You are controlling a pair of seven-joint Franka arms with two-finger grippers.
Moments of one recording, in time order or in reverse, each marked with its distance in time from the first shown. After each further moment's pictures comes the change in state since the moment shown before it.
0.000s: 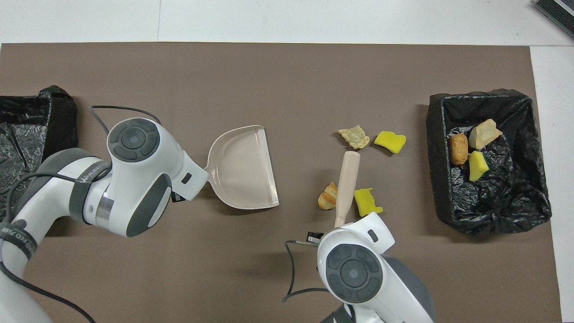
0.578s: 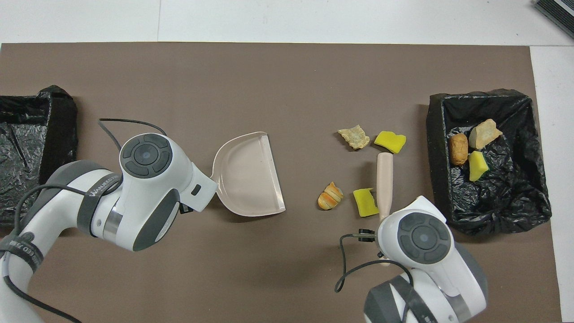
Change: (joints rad) left arm -0.029 -0.037 0.001 -0.049 0.000 -0.004 -0.080; right arm -0.237 -0.058 0.001 -0.135 -0.003 -0.002 -0.381
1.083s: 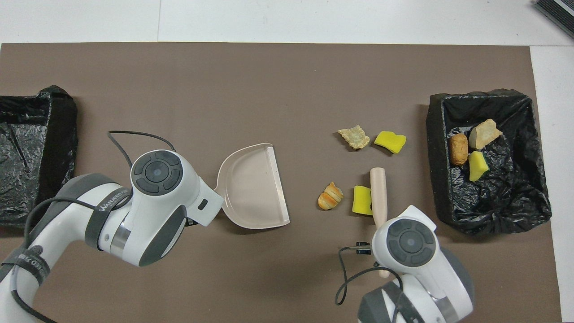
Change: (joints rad) left arm -0.035 -0.046 -0.001 -0.077 0.000 0.008 -0.013; right arm 0.073 0.024 0.013 -0.055 0.038 0.018 0.022
